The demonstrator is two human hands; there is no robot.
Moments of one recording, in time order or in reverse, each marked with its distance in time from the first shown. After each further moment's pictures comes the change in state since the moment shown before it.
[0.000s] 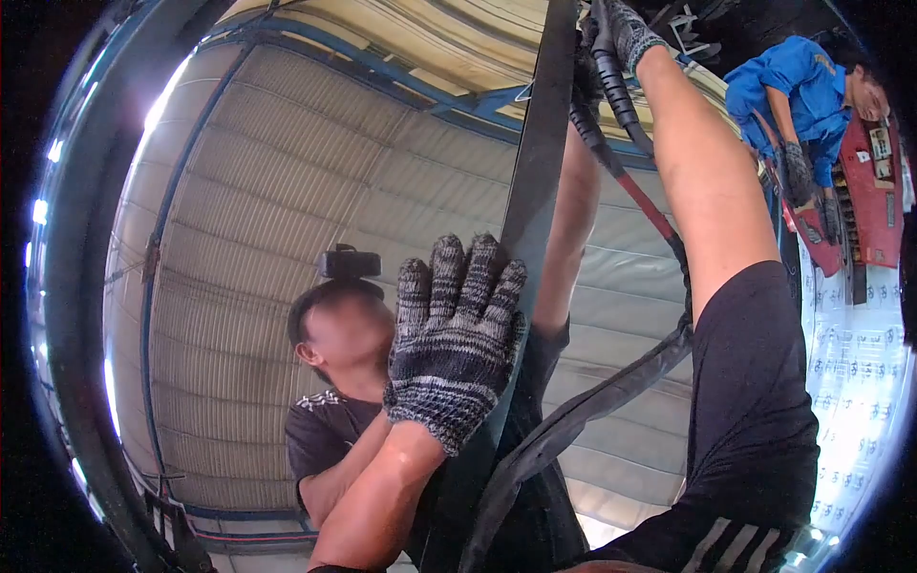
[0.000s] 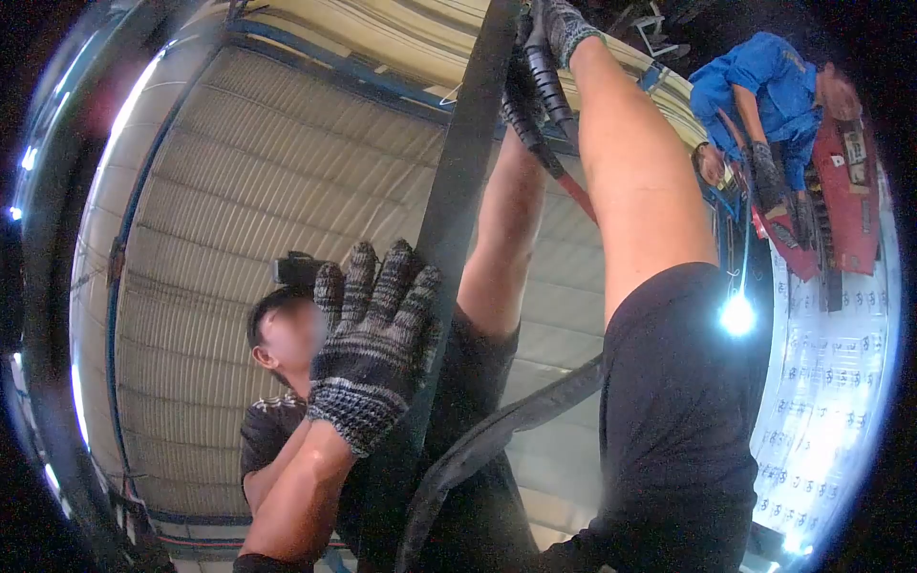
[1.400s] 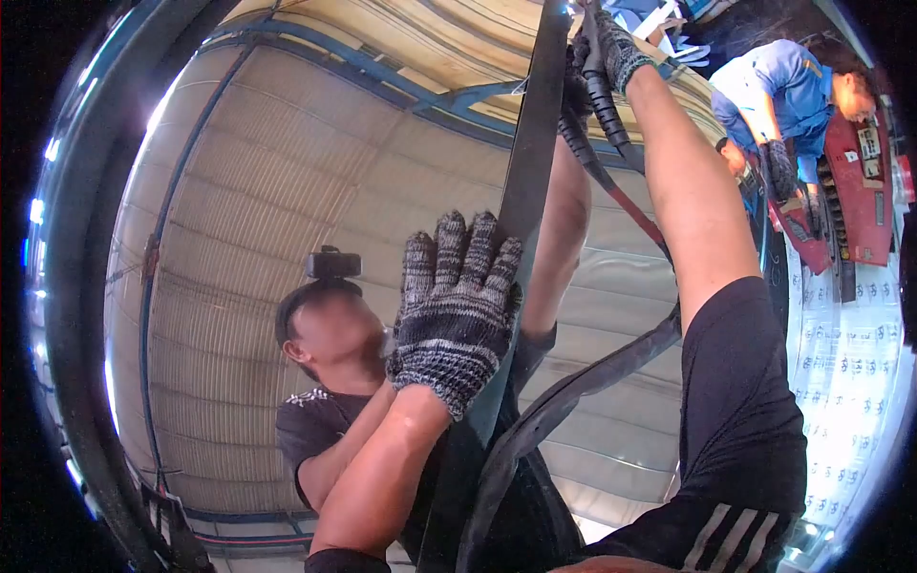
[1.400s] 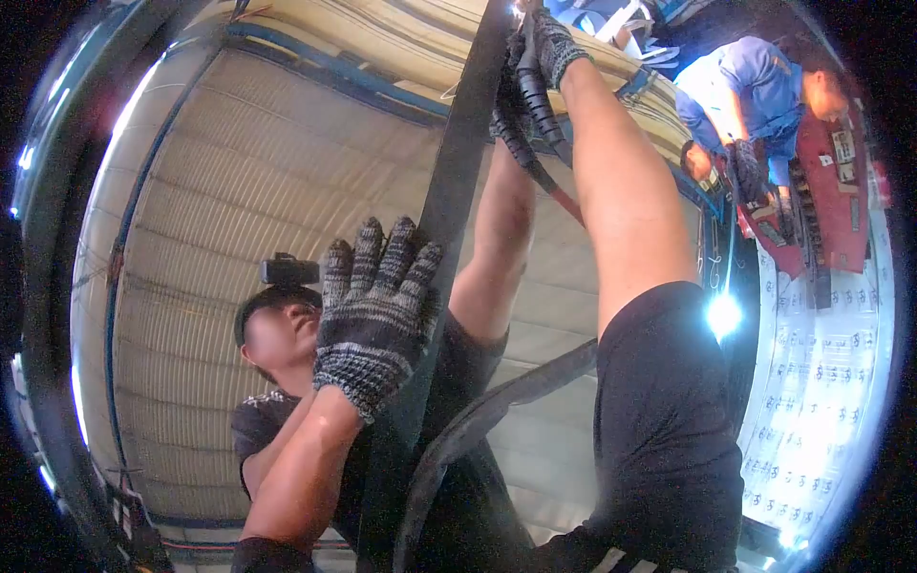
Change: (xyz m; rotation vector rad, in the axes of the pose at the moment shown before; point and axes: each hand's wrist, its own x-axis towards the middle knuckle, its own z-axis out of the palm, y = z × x) left_hand -0.006 0.000 0.004 0.049 0.149 -0.005; right_hand -0.019 0.015 0.024 -0.211 0.162 -0.068
